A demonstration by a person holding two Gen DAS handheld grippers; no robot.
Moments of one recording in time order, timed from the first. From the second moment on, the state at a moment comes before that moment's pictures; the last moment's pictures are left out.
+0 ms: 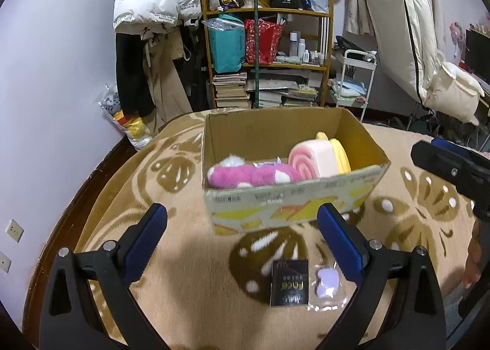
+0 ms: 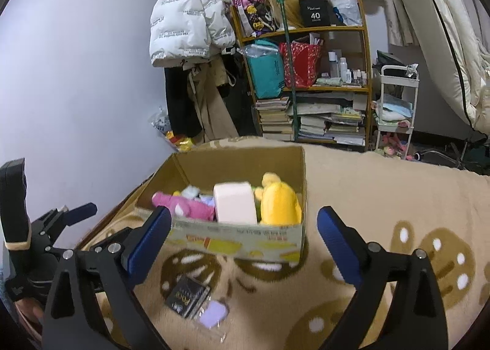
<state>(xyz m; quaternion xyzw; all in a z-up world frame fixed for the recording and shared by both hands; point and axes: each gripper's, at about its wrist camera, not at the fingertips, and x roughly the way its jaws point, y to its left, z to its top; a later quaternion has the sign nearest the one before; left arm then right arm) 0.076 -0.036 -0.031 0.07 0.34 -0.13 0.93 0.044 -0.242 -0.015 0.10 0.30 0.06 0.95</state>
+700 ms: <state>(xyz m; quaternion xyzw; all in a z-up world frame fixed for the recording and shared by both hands) 0.059 -0.013 -0.048 0.05 0.42 -0.12 0.90 0.007 -0.224 -0.040 0.10 0.35 0.06 0.93</state>
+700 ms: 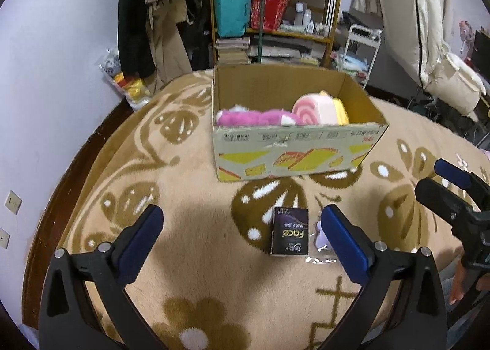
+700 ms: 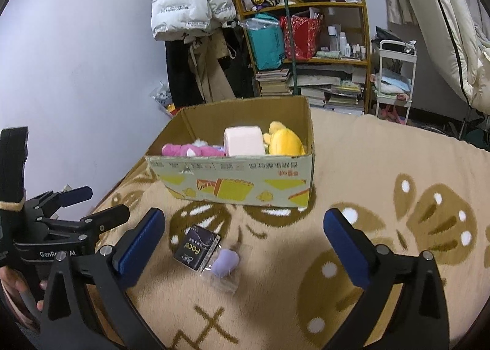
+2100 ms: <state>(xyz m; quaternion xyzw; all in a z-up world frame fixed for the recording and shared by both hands) 0.136 -0.053 -0.157 0.02 0.60 -0.18 0.78 0.070 -0.183 -0.161 0.03 0.54 0.05 0.84</state>
